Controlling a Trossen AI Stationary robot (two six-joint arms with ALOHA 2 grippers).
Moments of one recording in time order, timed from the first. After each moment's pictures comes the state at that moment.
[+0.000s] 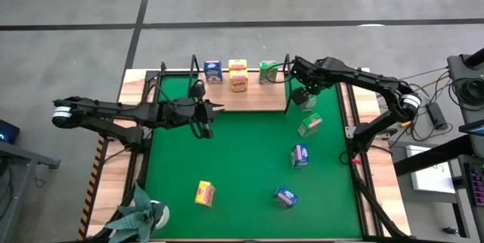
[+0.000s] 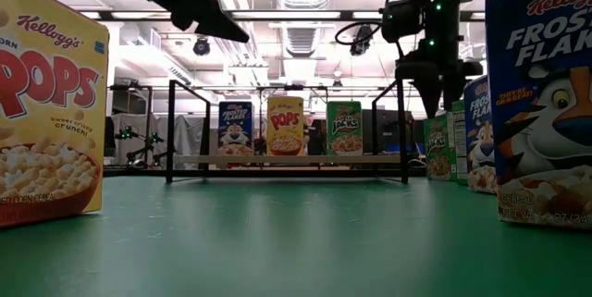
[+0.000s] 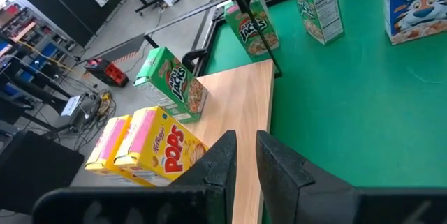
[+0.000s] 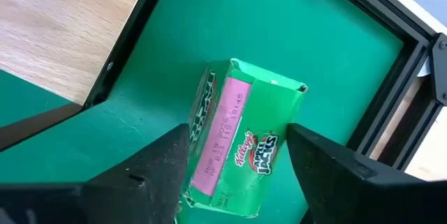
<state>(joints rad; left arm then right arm) 0.03 1.13 0.79 -0.08 -0.41 0.38 -0.61 1.50 1.20 -1.12 0.22 0.39</state>
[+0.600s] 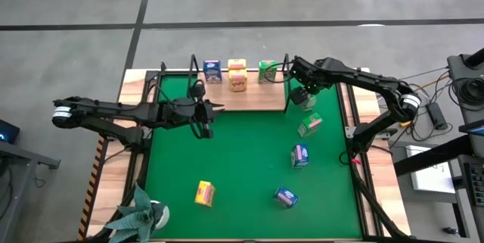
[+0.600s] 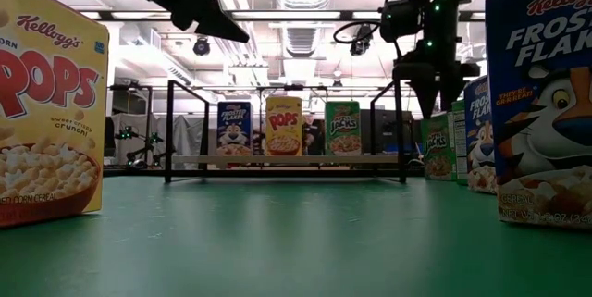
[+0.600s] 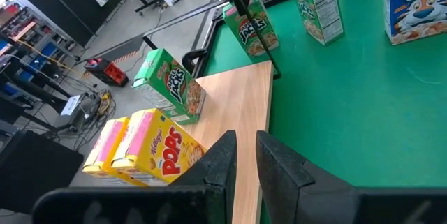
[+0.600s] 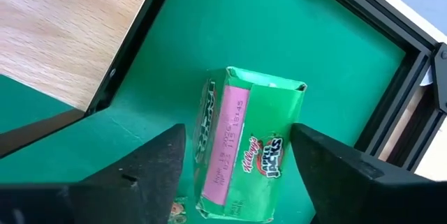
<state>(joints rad) 0.03 1.13 0.79 -0.08 -0.41 0.37 -0.61 1.51 1.19 -1.08 0.23 0.40</state>
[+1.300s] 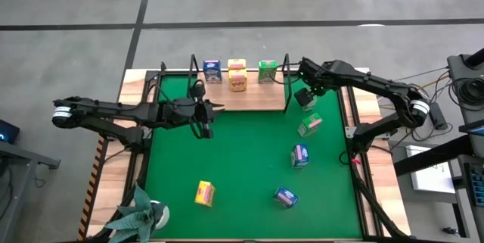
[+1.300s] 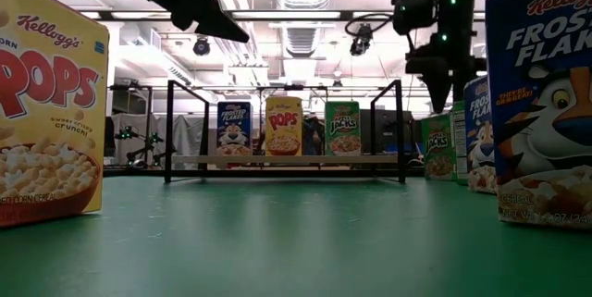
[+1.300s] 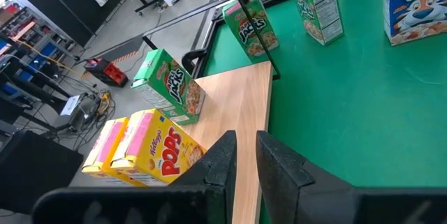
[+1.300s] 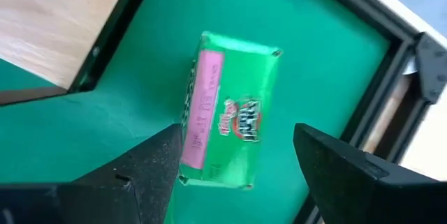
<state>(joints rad) 0.03 1.13 0.79 -0.08 -0.41 0.37 -0.62 1.38 1.13 -1.09 0.24 0.38</state>
